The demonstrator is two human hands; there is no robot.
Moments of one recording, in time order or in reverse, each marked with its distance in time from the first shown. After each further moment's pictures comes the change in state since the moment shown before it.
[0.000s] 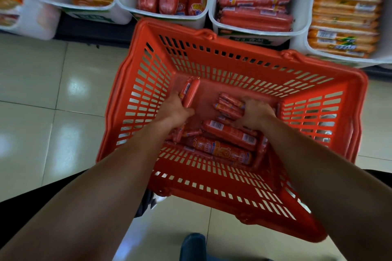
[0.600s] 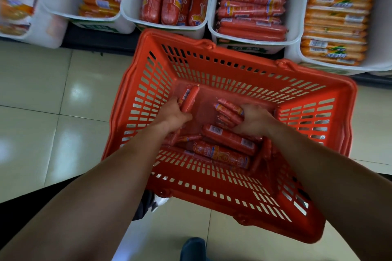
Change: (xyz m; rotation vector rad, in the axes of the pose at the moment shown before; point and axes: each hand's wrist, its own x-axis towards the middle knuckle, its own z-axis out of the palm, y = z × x) left_hand -0.012 0.008 -0.017 0.008 -0.033 -0.003; right_hand -0.013 0.004 -0.011 0.085 -0.015 -0.150
